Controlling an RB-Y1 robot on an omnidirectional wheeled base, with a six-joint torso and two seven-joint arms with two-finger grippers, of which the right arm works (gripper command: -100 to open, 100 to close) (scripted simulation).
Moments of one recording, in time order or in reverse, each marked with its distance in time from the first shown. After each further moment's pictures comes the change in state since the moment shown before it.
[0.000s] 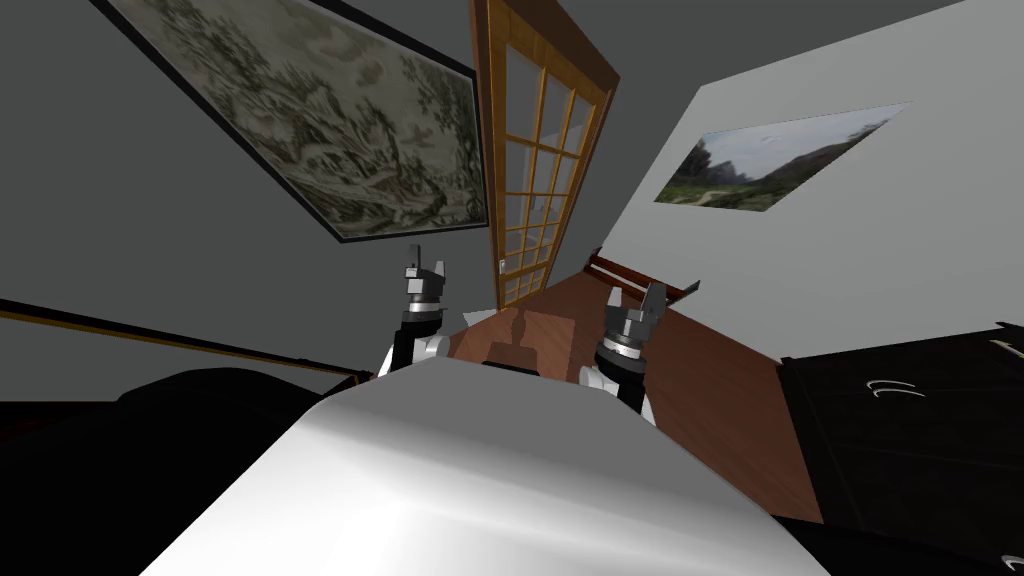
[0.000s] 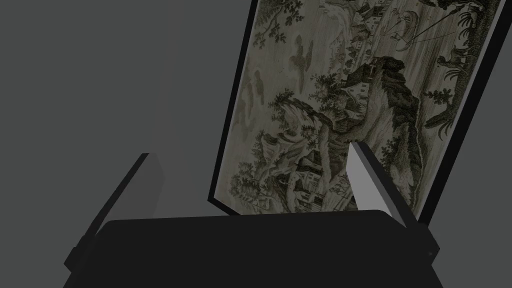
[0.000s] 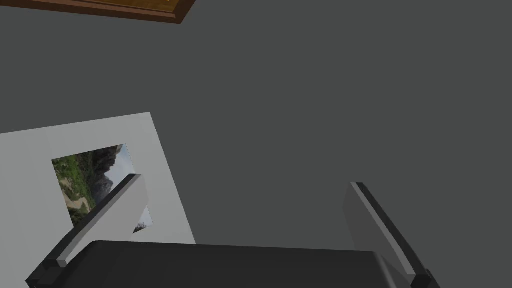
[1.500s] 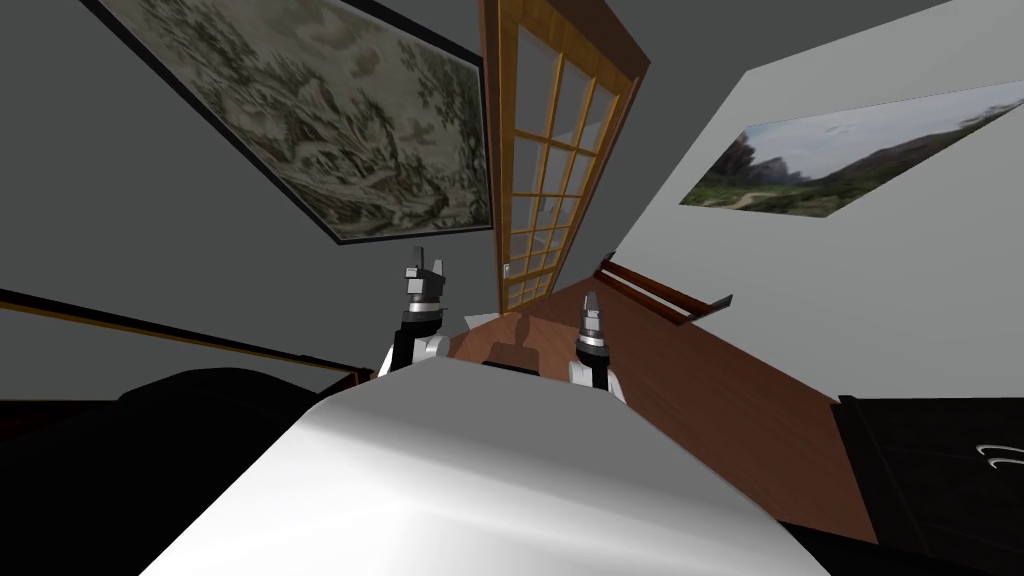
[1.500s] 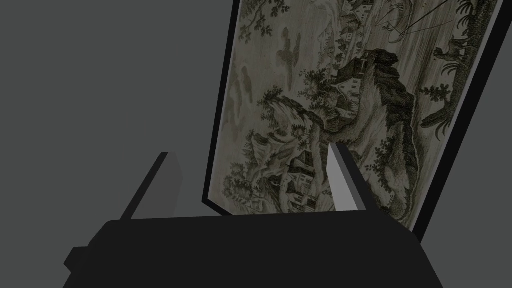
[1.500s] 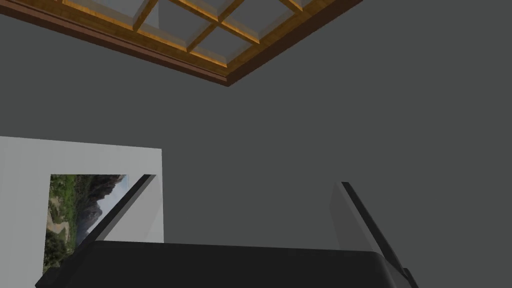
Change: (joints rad) arm -0.145 -0.058 0.009 0.360 0.092 -0.074 0.238
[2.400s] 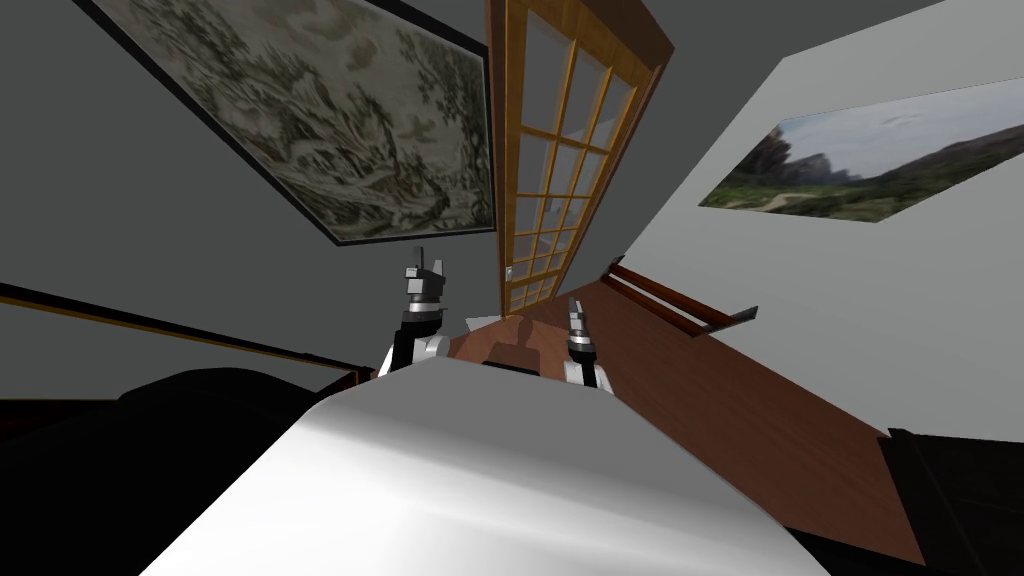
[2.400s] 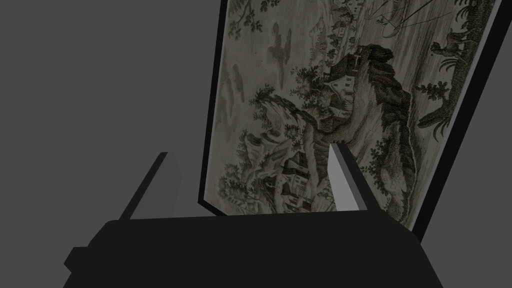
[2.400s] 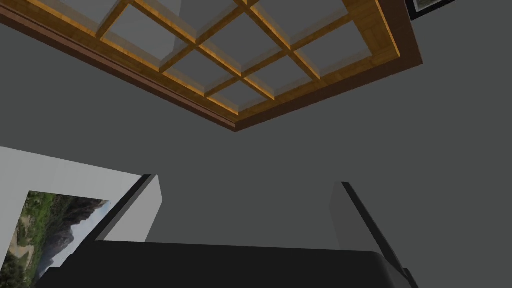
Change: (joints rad) arm -0.092 -0.026 0.005 0.239 0.058 -0.055 0.155
